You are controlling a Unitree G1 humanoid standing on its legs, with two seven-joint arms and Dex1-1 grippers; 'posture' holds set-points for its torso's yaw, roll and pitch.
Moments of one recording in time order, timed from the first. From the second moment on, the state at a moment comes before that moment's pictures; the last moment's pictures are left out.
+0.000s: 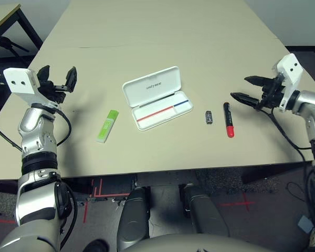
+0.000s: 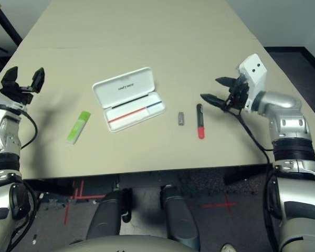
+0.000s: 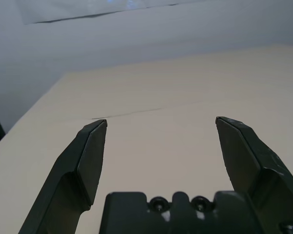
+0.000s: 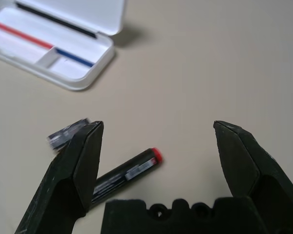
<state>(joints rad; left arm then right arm) -0.52 0.57 0.38 0.55 -0.36 -0.16 -0.58 -0.63 -0.77 -0.03 0.43 0.24 0.27 1.16</state>
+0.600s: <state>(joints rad) -0.17 0.87 0.12 -0.28 -0.48 0.41 -0.99 -0.65 -0.78 0.03 0.44 0.19 0.30 1.22</state>
